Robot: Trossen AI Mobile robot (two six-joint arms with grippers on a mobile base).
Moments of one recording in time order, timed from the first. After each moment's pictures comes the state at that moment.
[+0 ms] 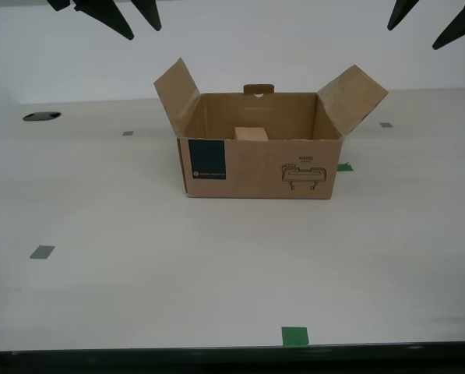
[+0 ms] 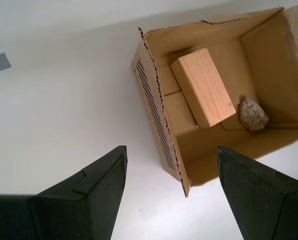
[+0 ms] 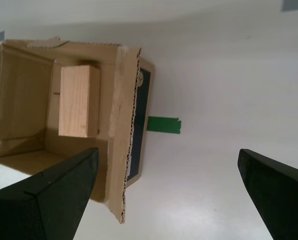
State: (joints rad) arm 0 -0.01 1.67 1.39 -0.92 -0.40 0.06; arm 1 -0.35 1.77 1.62 -0.96 0.25 -0.05
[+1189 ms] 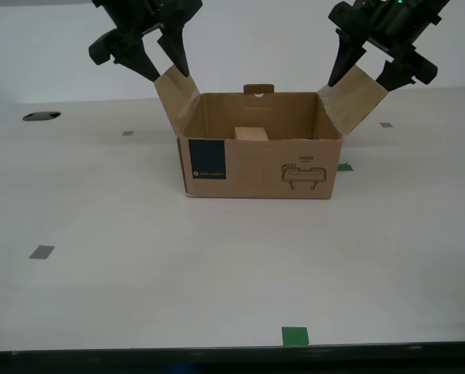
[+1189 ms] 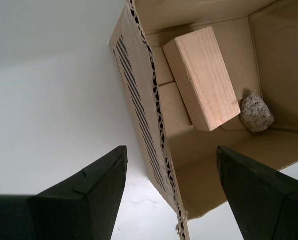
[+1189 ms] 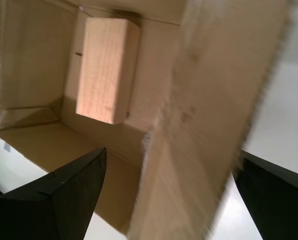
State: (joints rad) arm 0 0.15 1.92 1.39 -0.79 -0.53 0.03; arm 1 -0.37 1.96 1.62 -0.87 0.33 -0.11
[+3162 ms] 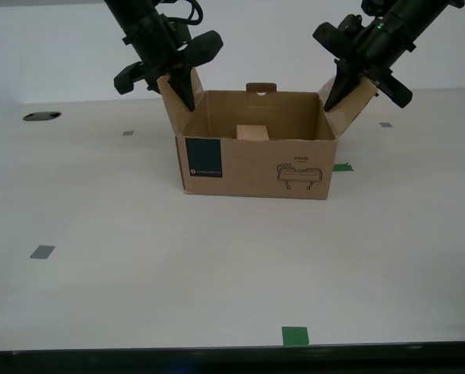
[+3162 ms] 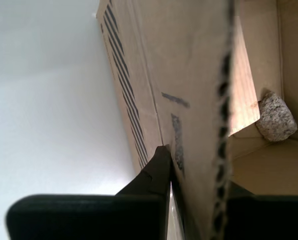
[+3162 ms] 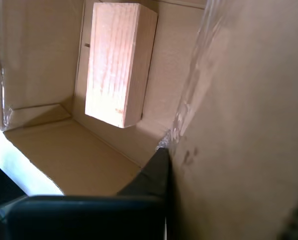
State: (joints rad) arm 0 0.18 2.01 1.39 -0.72 -0.61 0.10; arm 1 -0.43 2.09 1.61 -0.77 0.32 -0.15
